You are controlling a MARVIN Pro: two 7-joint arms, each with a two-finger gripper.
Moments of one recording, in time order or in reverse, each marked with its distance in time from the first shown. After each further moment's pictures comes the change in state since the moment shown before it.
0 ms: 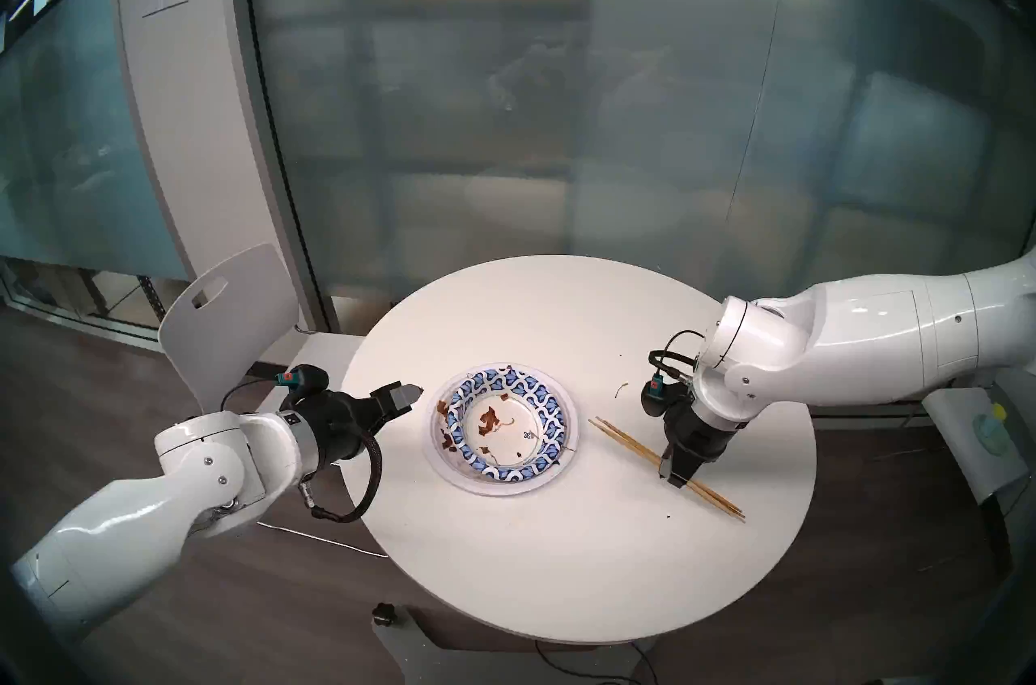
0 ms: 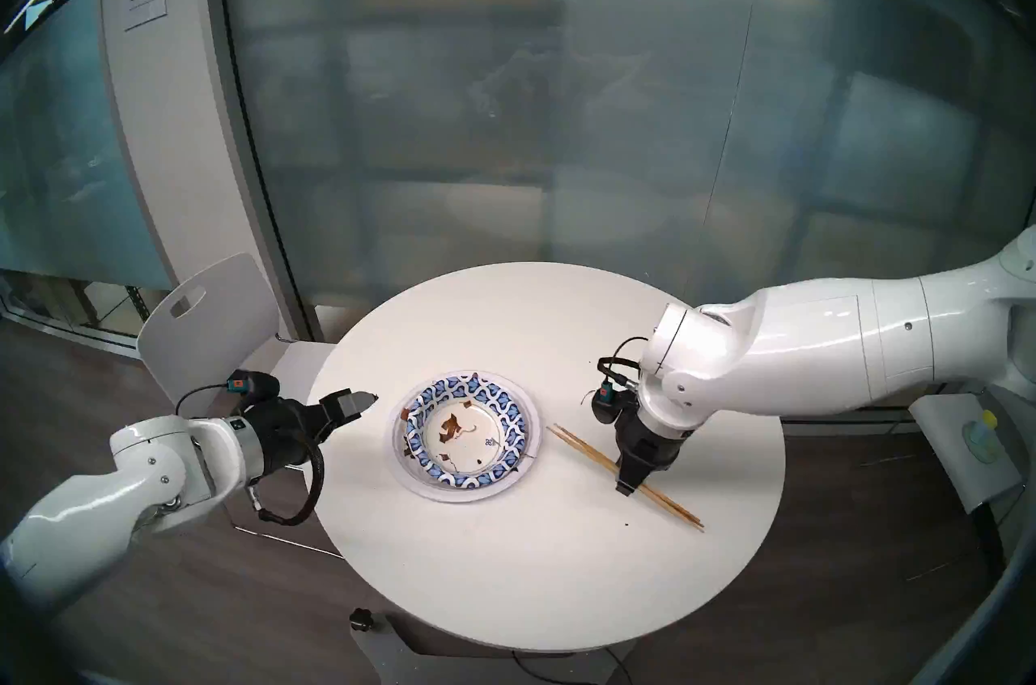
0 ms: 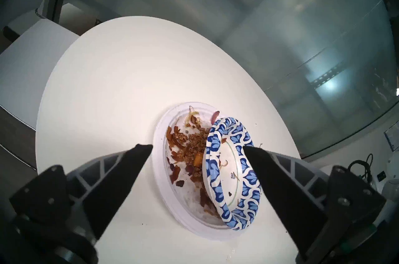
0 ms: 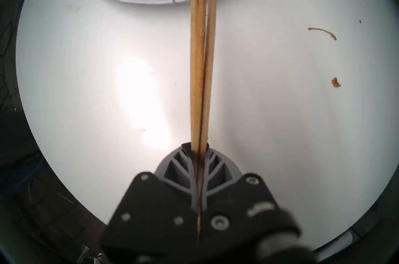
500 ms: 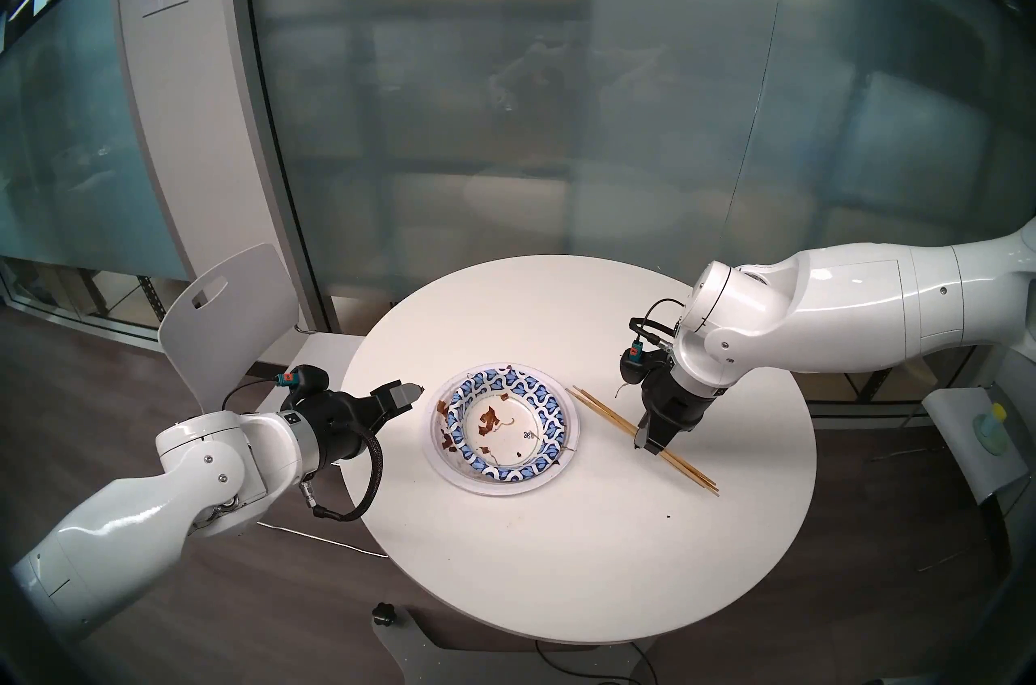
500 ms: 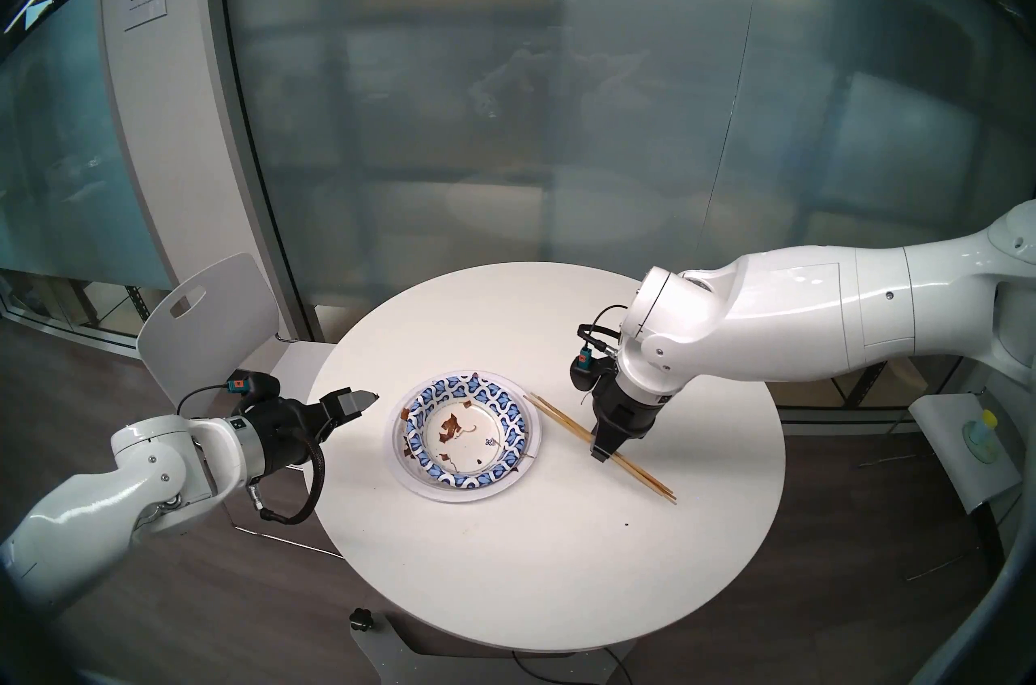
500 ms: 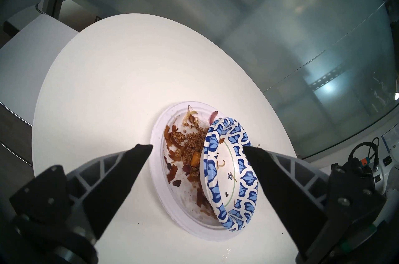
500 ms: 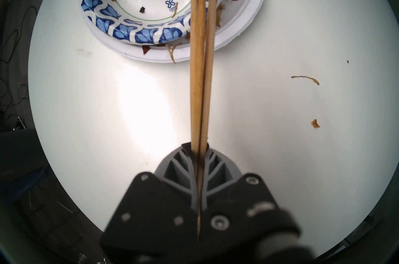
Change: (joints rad) left arm -0.003 -0.006 -0.002 0.012 -0.027 -0.001 -0.004; right arm 0.015 -0.067 0.055 0.062 0.012 -0.002 0.080
